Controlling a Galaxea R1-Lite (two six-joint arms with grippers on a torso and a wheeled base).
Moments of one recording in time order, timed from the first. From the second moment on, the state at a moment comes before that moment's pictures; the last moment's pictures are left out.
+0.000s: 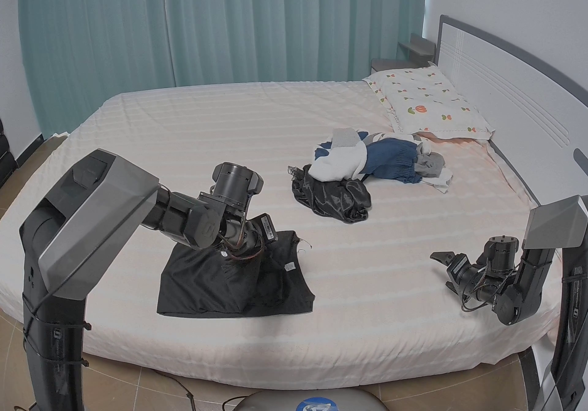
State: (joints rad) left arm -0.44 2.34 -1.49 -0.05 0.03 -0.69; right arm 0.02 2.40 -0.53 -1.36 0.20 0.94
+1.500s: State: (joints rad) left arm -0.17 2.24 -1.30 -0.07 -0.17 -1.07; right arm 0.03 2.40 -0.52 -1.36 0.20 0.94
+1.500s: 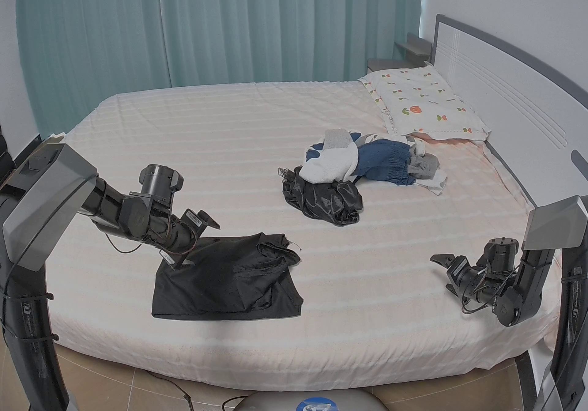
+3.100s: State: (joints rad) left arm -0.04 2.23 -1.20 -0.15 -0.25 -1.07; right arm 0.45 2.30 -0.98 -0.64 -0.11 0.48
